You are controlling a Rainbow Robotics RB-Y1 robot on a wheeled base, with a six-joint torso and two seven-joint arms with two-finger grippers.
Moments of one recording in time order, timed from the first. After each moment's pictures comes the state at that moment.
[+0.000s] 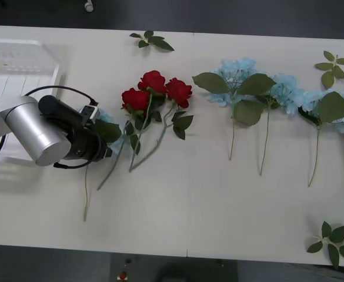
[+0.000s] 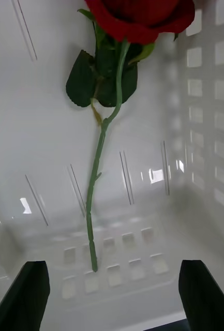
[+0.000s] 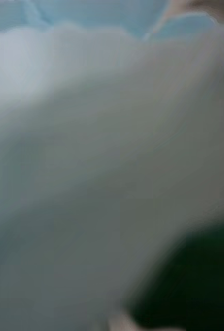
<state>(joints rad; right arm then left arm) -0.95 -1.26 1.11 -0.33 -1.87 1.14 2.05 -0.70 0.92 -0.92 -1.59 0.80 0.97 -0.98</state>
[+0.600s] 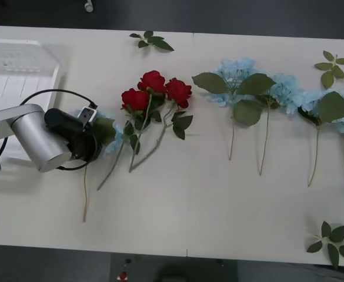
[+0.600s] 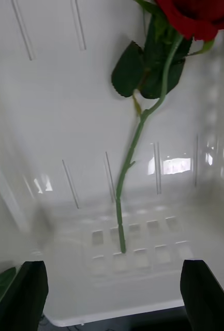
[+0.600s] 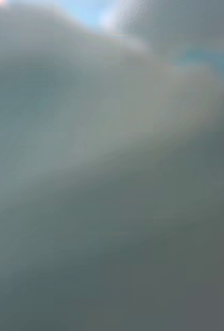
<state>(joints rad) -1.03 -1.24 1.11 -0.33 -1.83 1.28 2.05 -0.75 0.92 -1.05 -1.48 0.69 0.85 -0.98</state>
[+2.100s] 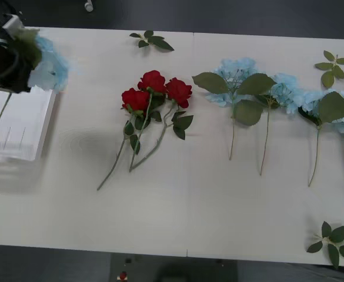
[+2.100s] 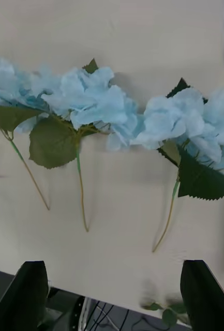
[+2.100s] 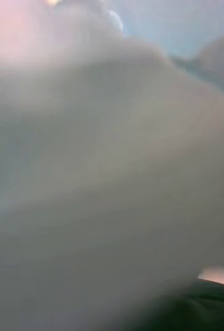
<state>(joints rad) -1.27 -1.18 0.94 -0.69 -1.86 1.44 1.70 -0.69 0.83 0.09 -1.72 0.94 1.84 -1.45</state>
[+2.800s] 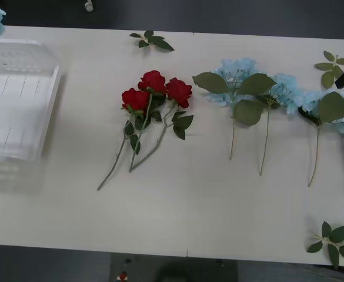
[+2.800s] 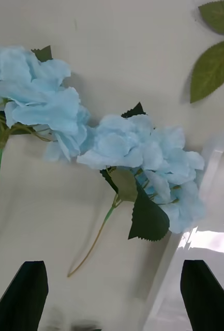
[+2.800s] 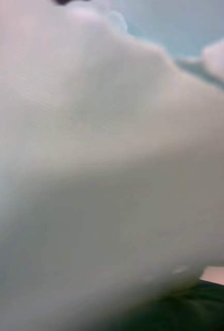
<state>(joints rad) -1.27 -1.21 1.13 -0.96 -1.65 1.20 1.70 -0.69 0.85 0.12 -1.58 0.51 1.44 -1.45</state>
